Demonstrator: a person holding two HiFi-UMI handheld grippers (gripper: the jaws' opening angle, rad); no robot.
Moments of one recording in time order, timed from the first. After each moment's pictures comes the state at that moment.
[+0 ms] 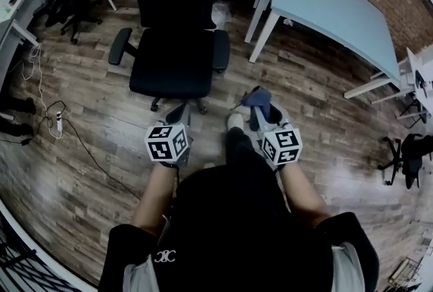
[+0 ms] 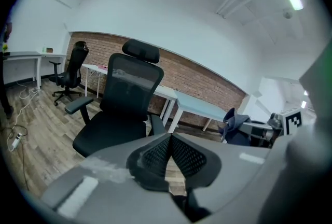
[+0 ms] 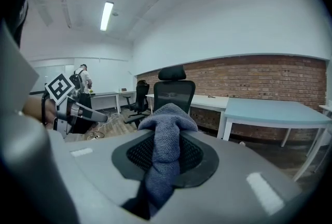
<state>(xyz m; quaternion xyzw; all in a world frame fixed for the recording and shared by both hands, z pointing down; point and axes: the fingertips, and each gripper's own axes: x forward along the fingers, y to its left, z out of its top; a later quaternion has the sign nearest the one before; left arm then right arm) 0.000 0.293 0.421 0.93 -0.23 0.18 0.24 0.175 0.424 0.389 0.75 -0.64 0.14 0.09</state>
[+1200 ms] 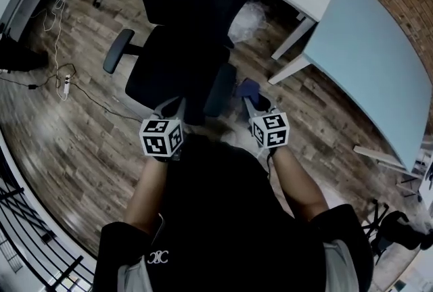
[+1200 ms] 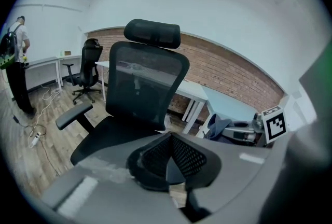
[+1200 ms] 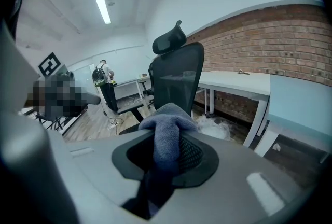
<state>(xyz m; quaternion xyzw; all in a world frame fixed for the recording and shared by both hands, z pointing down) 0.171 0.117 0.438 0.86 -0.36 0.24 0.26 0.366 0.162 0.482 0.60 -0.75 0.24 0.14</state>
